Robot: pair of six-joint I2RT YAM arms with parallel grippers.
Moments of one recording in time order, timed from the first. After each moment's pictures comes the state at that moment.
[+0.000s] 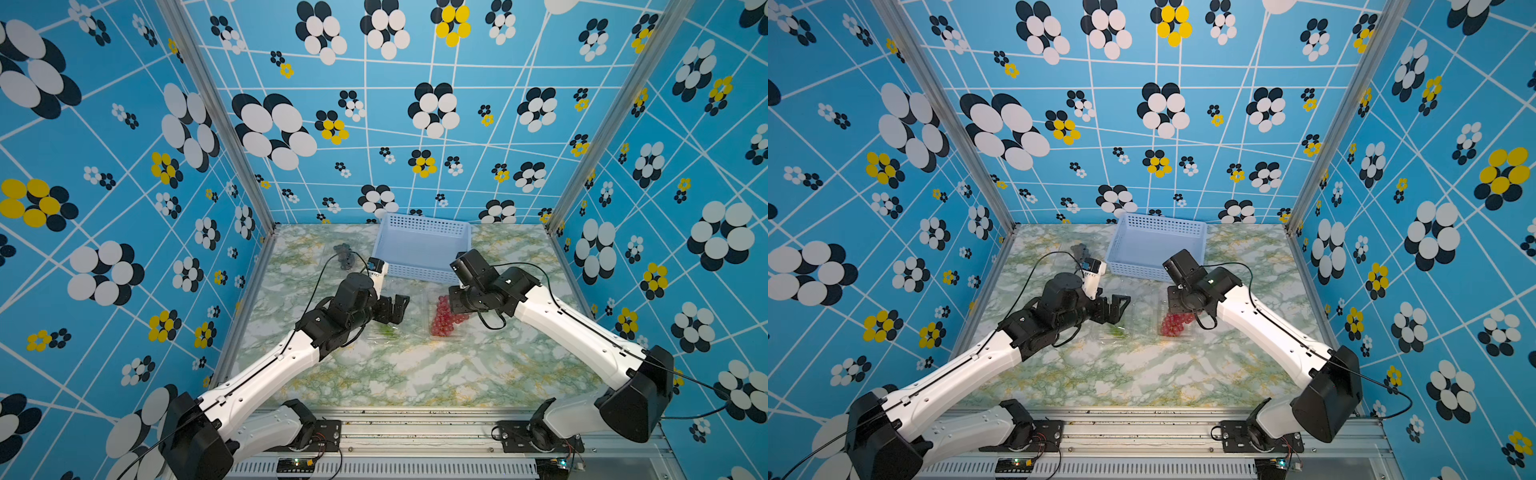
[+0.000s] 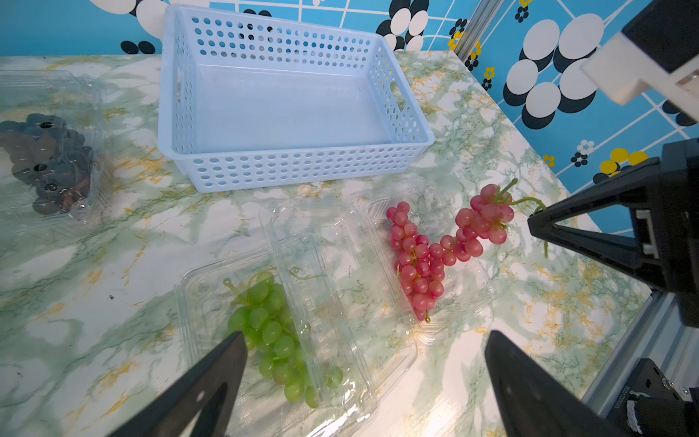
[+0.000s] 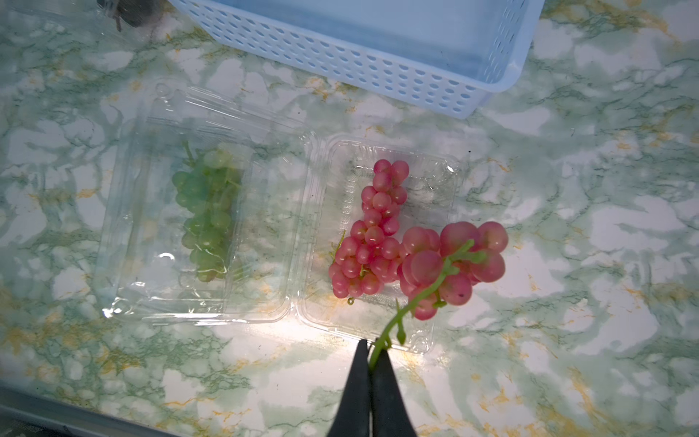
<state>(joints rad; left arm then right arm) -0.68 1.12 0.89 -0.29 0.02 -0.35 0.70 1.43 1.35 -0.99 0.20 0.49</state>
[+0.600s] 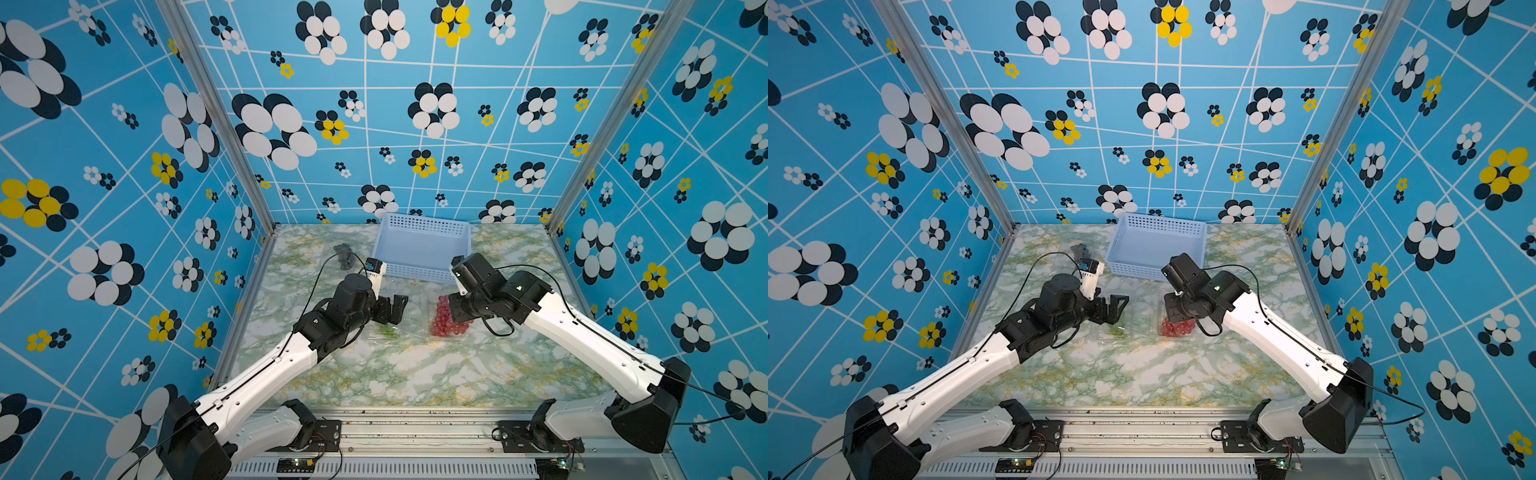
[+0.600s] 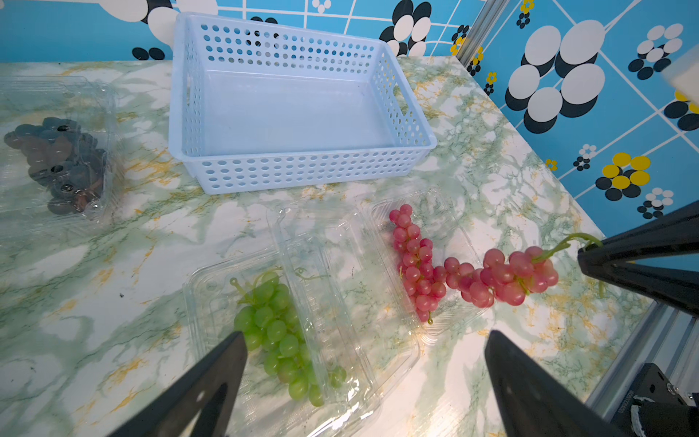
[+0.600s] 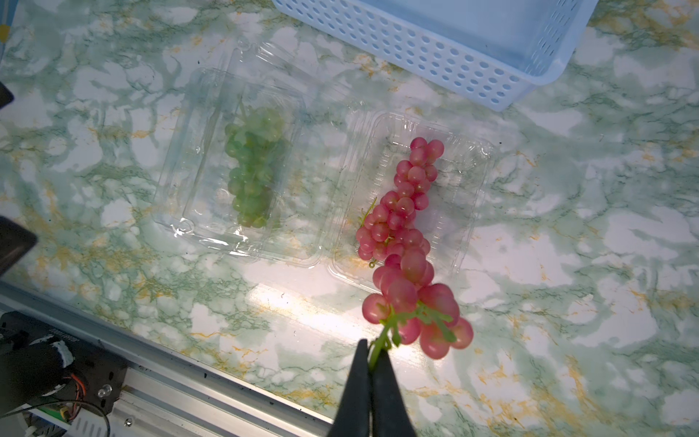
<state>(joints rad) -0.68 1.10 0.88 -0.29 0.01 -0.35 0.76 1.39 1.38 -1.06 0.15 0.43</state>
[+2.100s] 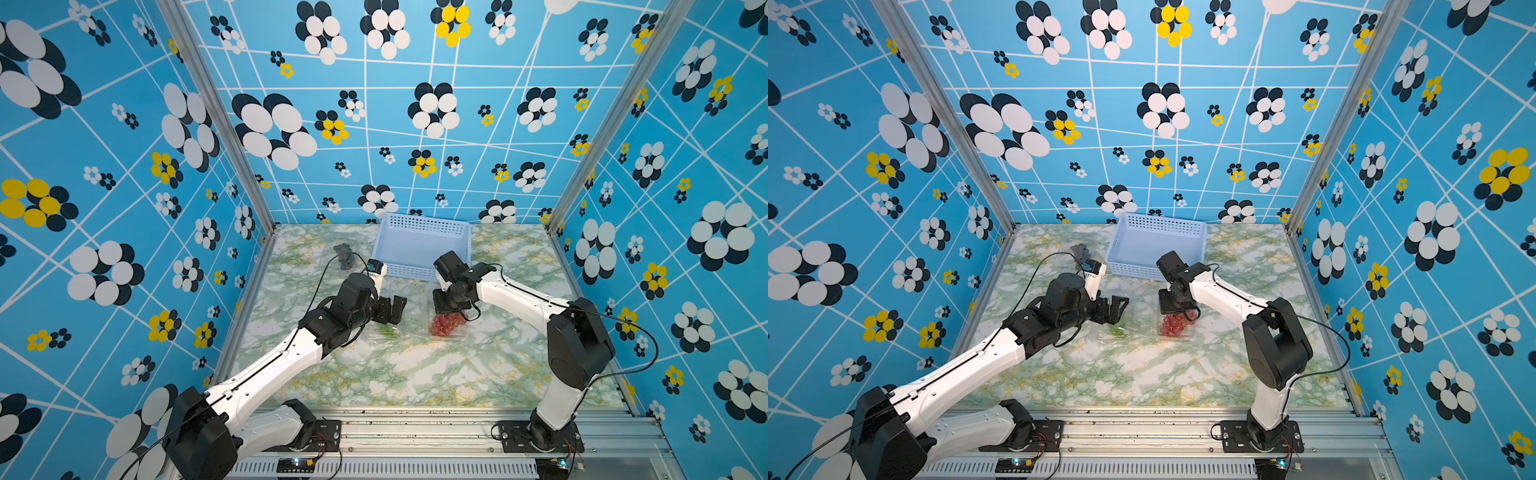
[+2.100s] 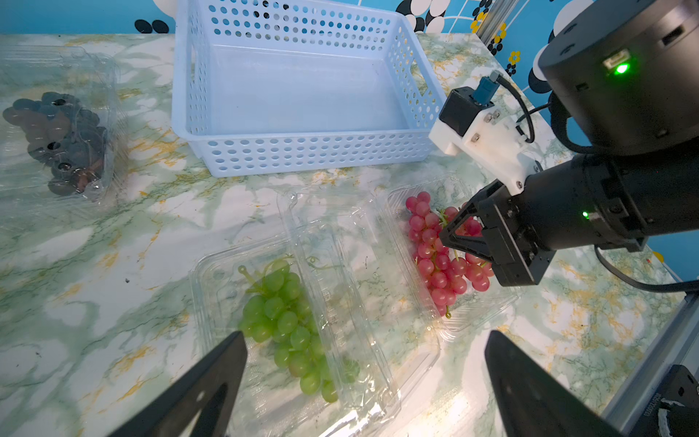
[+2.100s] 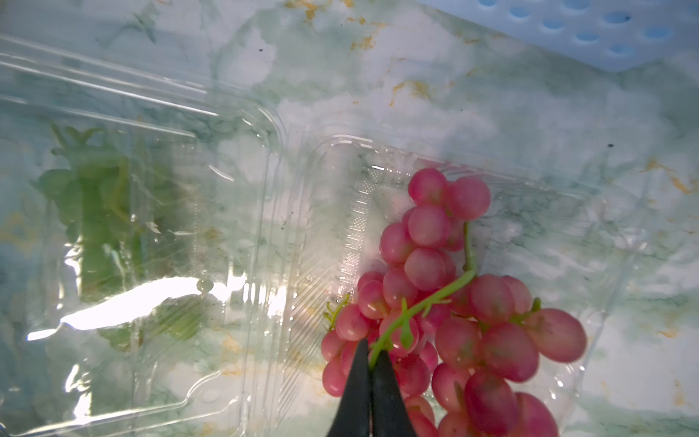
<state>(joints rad) -0.65 1.15 0.87 -0.29 0.01 -0.34 0.59 1.80 1.36 -0.80 -0.01 0.40</state>
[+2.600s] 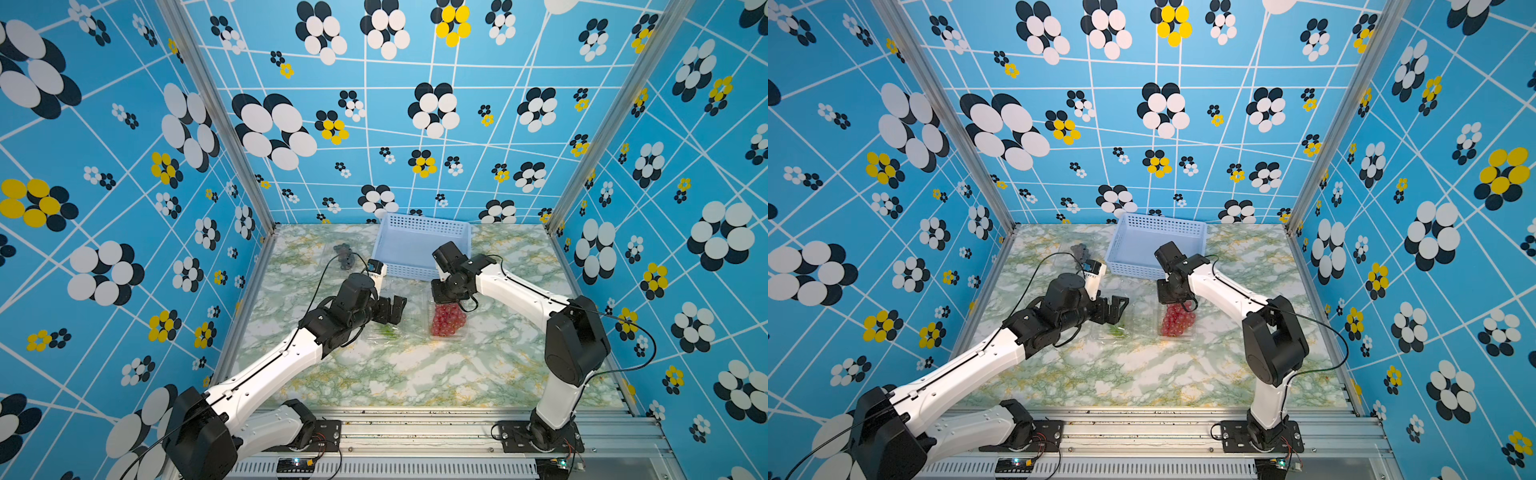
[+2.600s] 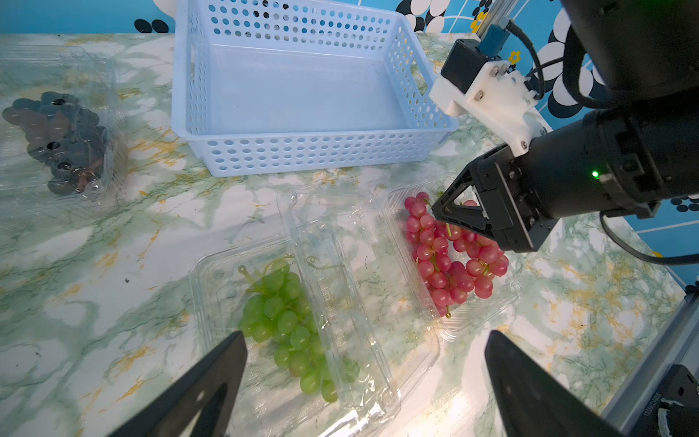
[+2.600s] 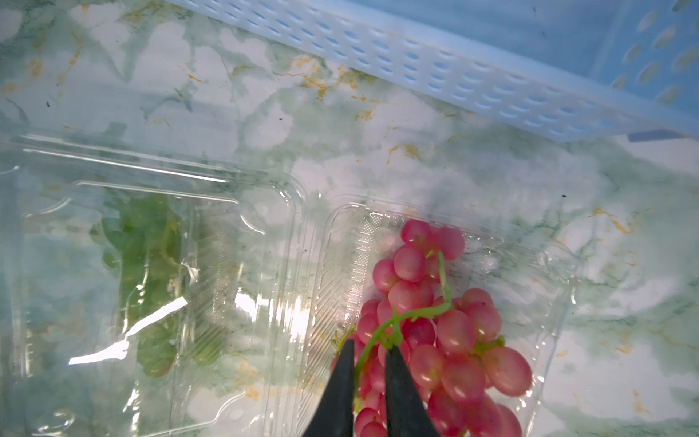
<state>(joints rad) -0.65 1.15 0.87 -0.29 0.01 -0.34 0.58 1.82 1.45 -0.83 0.03 0.40</state>
